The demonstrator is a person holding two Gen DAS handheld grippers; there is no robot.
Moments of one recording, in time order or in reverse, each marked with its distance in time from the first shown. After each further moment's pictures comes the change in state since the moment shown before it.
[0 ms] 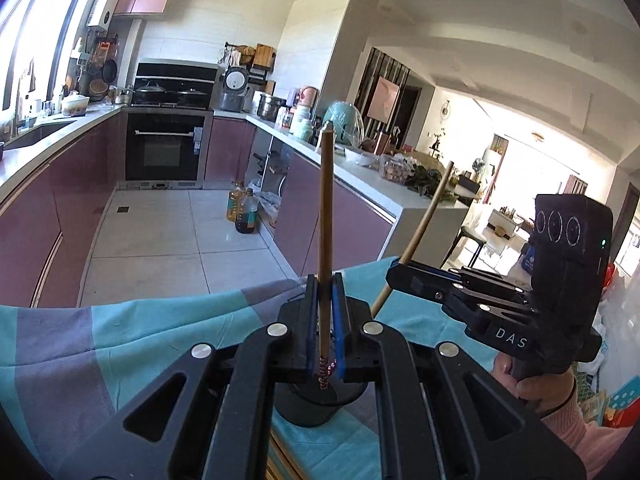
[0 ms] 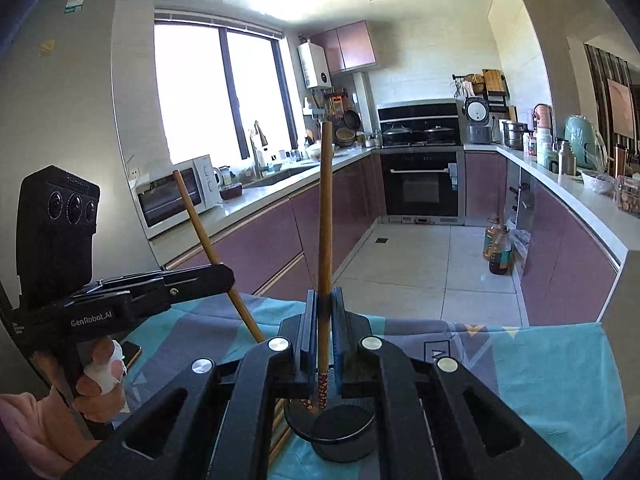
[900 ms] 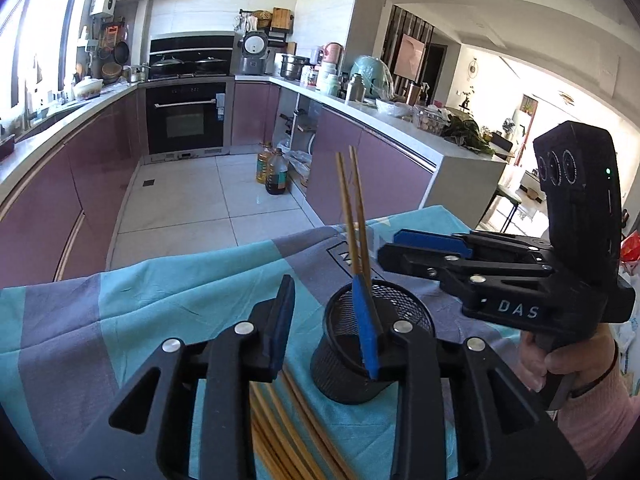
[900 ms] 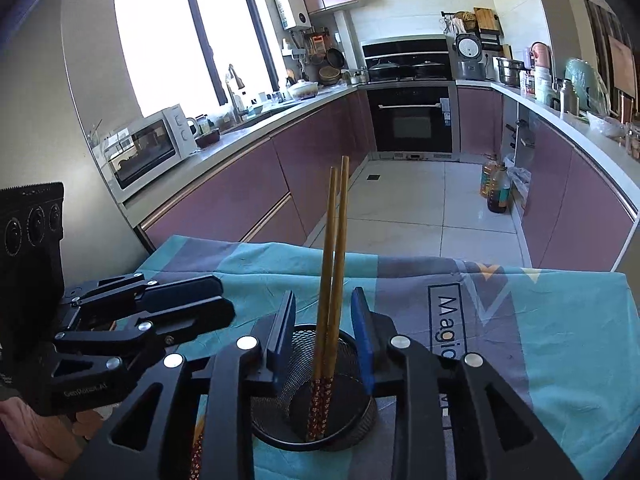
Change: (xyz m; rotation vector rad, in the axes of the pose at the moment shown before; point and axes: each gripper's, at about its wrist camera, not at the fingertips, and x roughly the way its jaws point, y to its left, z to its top) left arm 0.046 0.012 -0.051 0.037 0.121 0.140; right arm 0.052 -0.011 -0.024 0.075 0.156 -0.026
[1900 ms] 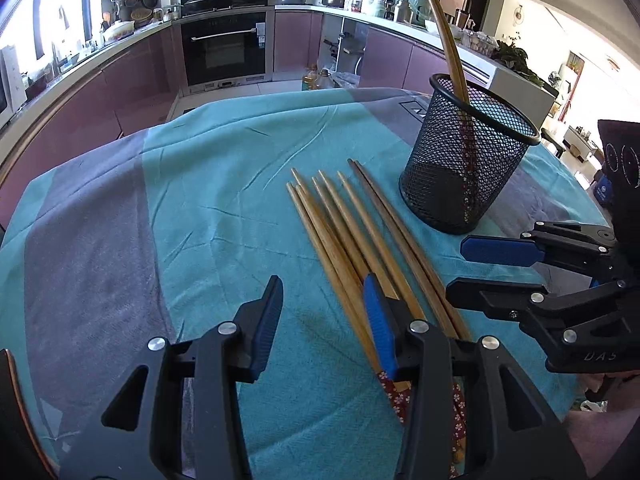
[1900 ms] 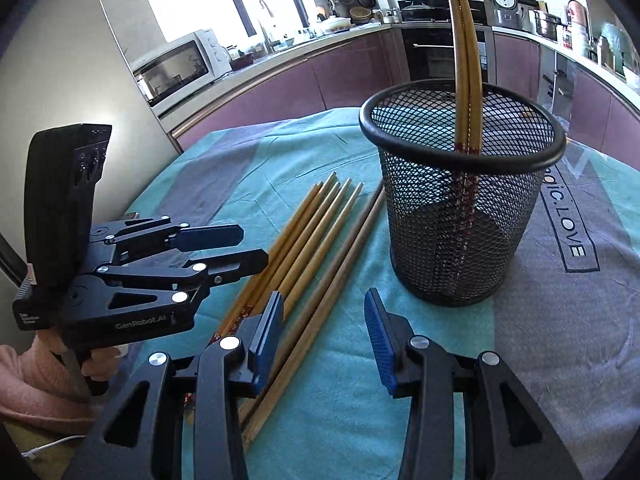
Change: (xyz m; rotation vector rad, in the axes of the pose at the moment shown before) left arm 0.019 0.065 -0.136 -0.032 0.278 0.143; right arm 0.044 0.058 -0.115 -0.023 0.244 0.091
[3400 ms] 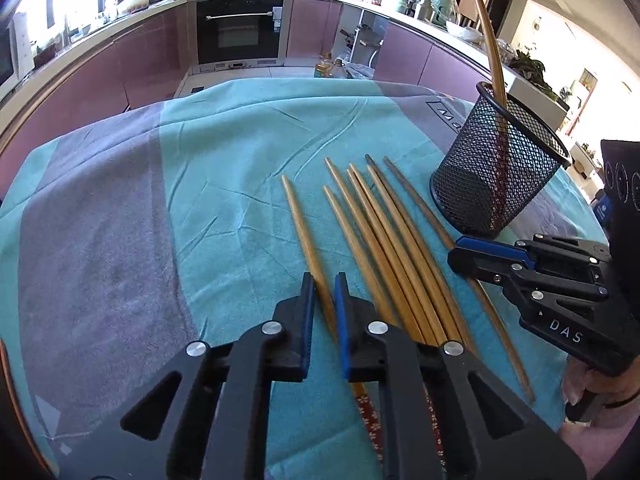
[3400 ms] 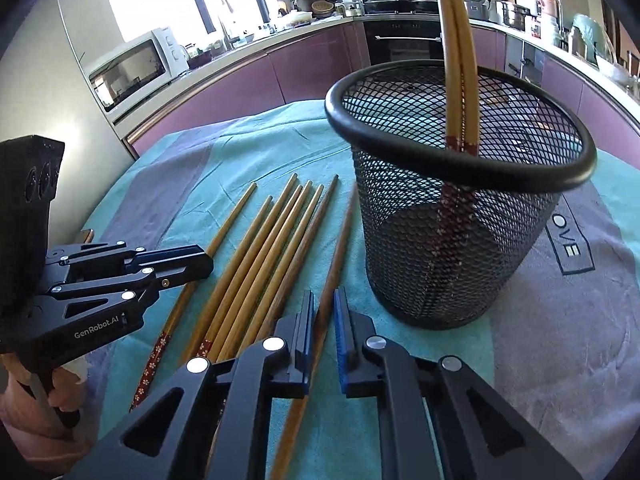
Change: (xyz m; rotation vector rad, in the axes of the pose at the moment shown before) left arm 0.020 0.027 0.003 -0.098 0.037 -0.008; right arm 0.031 0.004 0.012 0.081 0.013 -0.121
